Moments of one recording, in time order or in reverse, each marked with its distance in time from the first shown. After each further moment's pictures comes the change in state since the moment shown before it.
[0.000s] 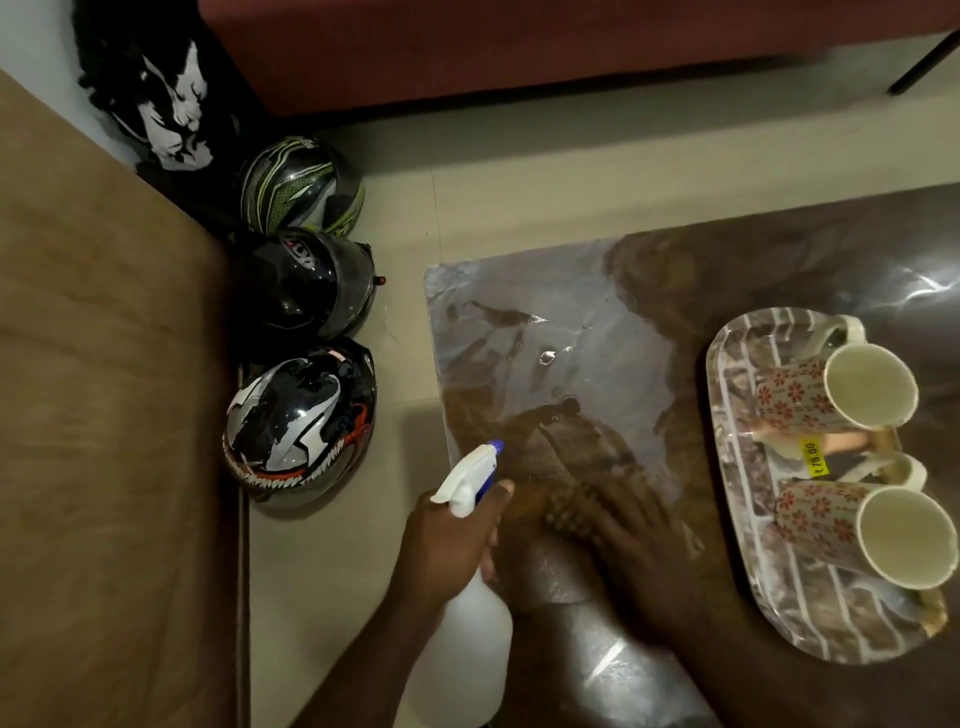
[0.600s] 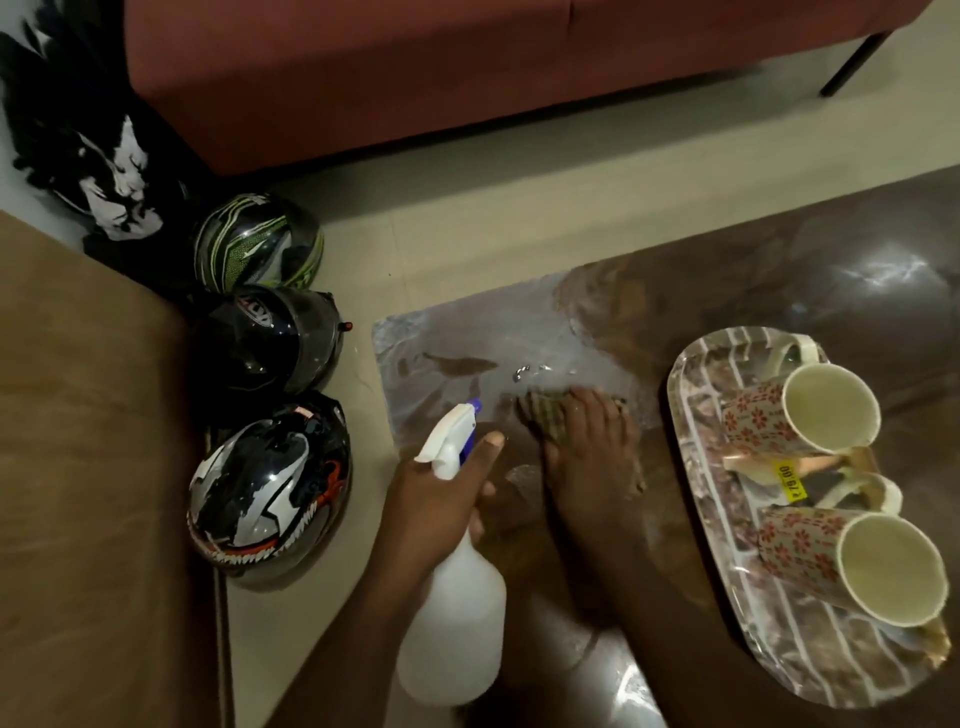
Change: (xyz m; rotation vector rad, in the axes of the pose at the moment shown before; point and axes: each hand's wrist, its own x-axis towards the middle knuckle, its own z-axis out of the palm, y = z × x) left_hand 0.045 0.076 0.022 0.022 -0.002 0.150; right_hand 0.133 0.011 -0.005 0.101 0.122 0.569
